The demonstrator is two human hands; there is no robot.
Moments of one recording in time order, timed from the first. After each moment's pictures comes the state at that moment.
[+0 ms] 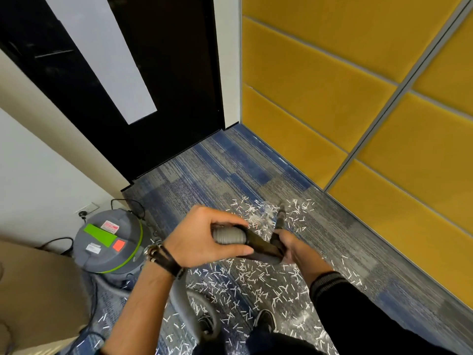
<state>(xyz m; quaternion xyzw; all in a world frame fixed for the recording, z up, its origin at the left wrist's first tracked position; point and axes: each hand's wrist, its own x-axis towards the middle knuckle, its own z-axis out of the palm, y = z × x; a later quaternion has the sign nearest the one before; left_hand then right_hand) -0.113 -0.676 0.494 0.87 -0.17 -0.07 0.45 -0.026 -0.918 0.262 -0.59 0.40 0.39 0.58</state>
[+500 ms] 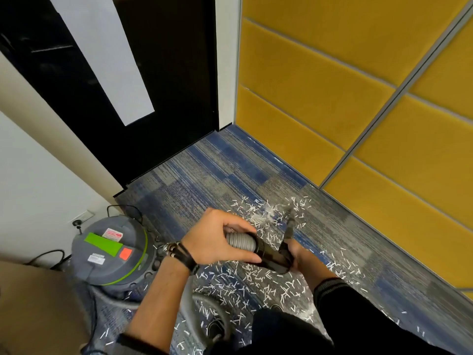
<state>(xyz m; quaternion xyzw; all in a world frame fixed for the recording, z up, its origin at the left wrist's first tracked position) -0.116 -0.569 0.462 0.85 -0.17 -0.15 0.48 -0.074 -0.834 0.248 -0.58 0.46 0.33 0.58</state>
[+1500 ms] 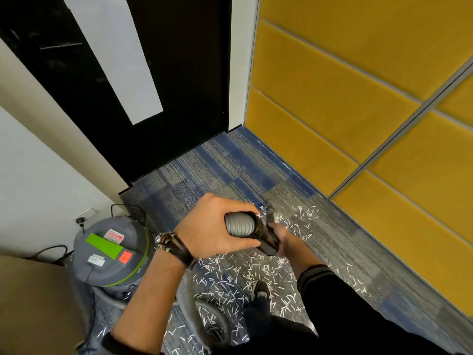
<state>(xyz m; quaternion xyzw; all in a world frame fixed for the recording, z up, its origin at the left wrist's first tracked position) -0.047 -0.559 0.494 0.88 -0.22 -0.03 0.42 0.032 -0.781 0.261 -0.56 0.40 0.37 0.63</state>
